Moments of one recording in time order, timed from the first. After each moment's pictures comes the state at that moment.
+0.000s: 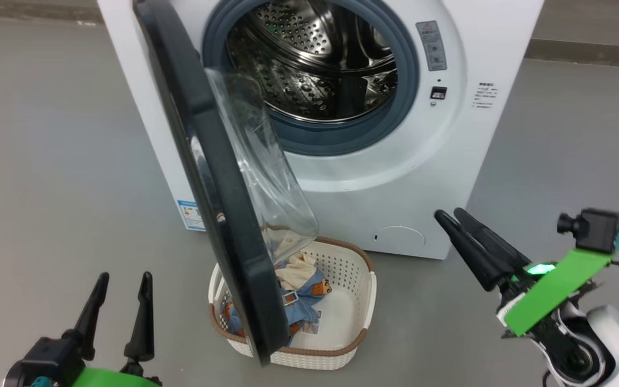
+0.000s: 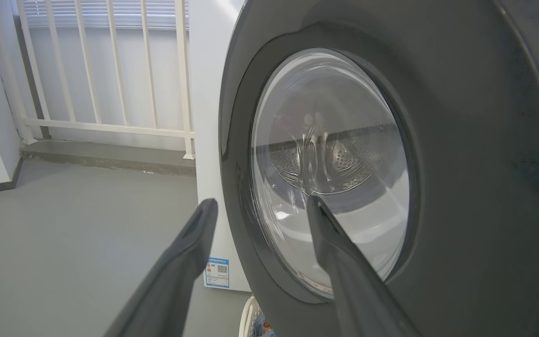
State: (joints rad) left arm -0.06 0.10 -0.07 0.16 -0.27 -0.13 -0.25; right arm -0.29 -0.43 0.39 0.02 1.23 0.13 0.11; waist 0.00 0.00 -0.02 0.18
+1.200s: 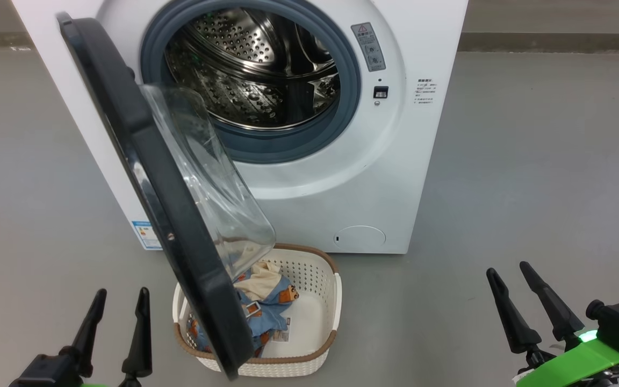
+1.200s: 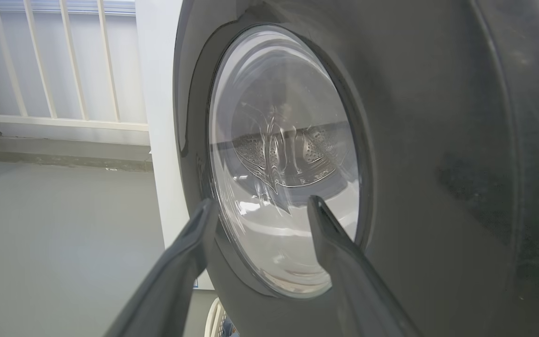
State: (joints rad) left arm 0.00 0.09 -0.05 0.14 -0.27 -0.13 -0.25; right arm -0.03 -0.33 0.20 0.13 0.61 0.13 -0.25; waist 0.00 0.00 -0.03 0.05
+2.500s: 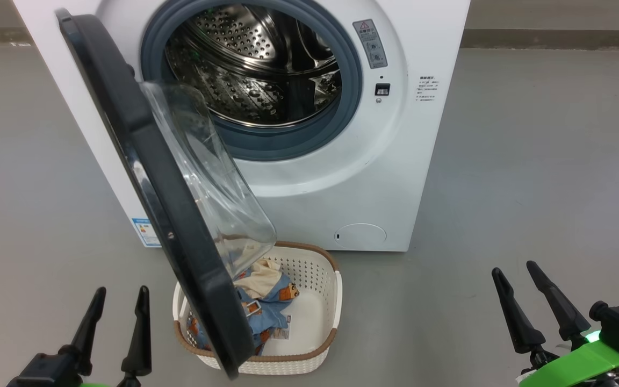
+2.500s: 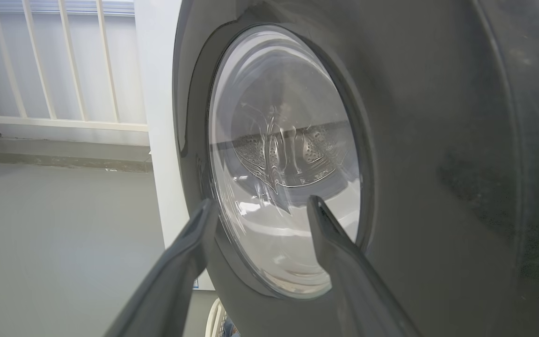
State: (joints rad) left arm 0.00 0.09 -0.05 0.13 -0.27 -0.13 -0.25; right arm -0.02 -0.31 0.15 0.12 0.55 0.13 -0.25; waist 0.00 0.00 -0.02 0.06
